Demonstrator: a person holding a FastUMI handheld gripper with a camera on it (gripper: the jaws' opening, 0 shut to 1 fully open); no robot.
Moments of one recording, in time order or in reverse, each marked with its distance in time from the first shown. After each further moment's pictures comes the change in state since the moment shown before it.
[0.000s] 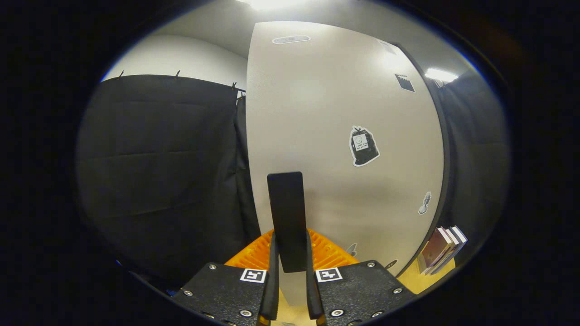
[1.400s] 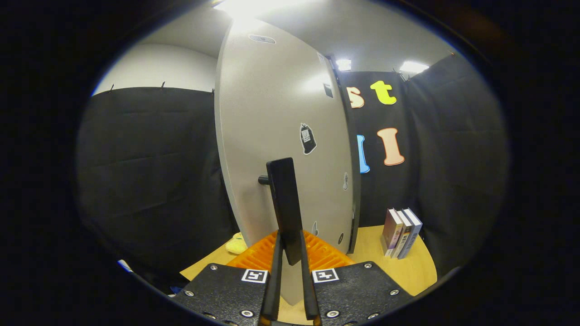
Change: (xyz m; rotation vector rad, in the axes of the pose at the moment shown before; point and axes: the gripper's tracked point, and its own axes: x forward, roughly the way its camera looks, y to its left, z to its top) arm -0.087 -0.050 -0.007 0.057 0.026 -0.141
